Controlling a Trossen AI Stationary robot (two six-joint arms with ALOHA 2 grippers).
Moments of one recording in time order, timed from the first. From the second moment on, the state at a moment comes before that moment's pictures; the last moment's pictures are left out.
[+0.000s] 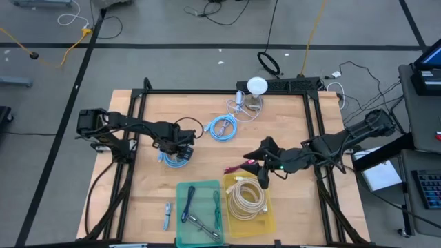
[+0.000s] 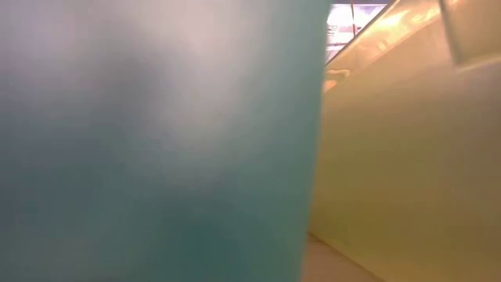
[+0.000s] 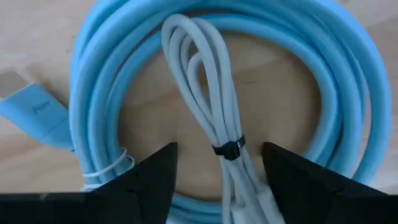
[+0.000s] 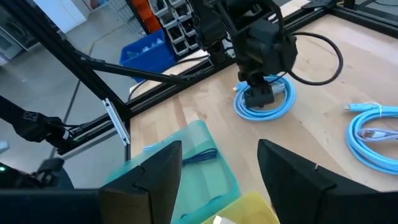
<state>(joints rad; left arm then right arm) 0.14 1.56 0.78 -0.77 0.06 -1.08 0.43 1.28 1.19 -0.36 0.45 0.70</state>
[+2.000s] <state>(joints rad) -0.58 2.00 1.54 -0.89 -0.11 -2.18 0.41 1.28 1.19 -0.42 0.23 0.55</state>
